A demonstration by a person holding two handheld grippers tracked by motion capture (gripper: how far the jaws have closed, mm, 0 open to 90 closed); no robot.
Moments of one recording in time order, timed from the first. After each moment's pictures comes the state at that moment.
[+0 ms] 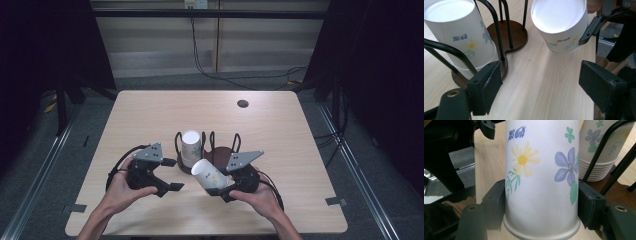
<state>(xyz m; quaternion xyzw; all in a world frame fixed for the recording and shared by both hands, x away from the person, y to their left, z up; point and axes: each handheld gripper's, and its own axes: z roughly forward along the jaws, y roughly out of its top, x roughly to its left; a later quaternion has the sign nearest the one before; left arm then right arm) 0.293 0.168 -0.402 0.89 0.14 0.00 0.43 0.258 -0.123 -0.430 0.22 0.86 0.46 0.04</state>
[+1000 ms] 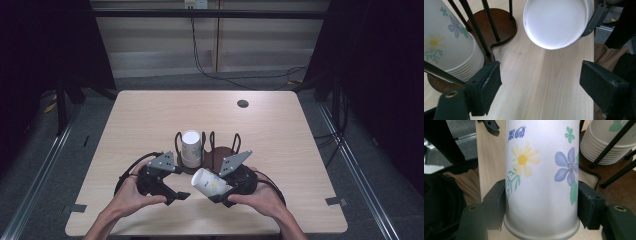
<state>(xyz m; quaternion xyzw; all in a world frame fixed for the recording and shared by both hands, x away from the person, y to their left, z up) 0.286 0.149 -0.417 0.91 0.10 -0.01 0.39 0.256 -0.114 -0.424 0.19 0.91 0.36 0.02</state>
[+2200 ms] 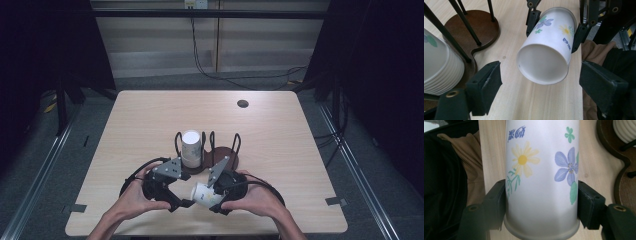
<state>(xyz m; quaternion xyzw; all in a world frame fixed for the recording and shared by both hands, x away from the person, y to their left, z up) 0.276 0.135 -0.422 0.92 0.07 -0.04 0.39 0.252 -0.085 -0.430 0.14 0.96 0.23 -0.01</state>
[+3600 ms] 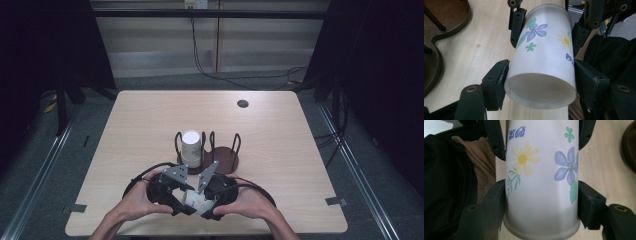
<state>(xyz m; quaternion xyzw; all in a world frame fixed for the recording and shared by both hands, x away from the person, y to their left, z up) 0.276 0.124 -0.437 0.93 0.05 -0.11 0.34 0.248 -0.063 -0.436 0.10 0.96 0.25 -0.03</state>
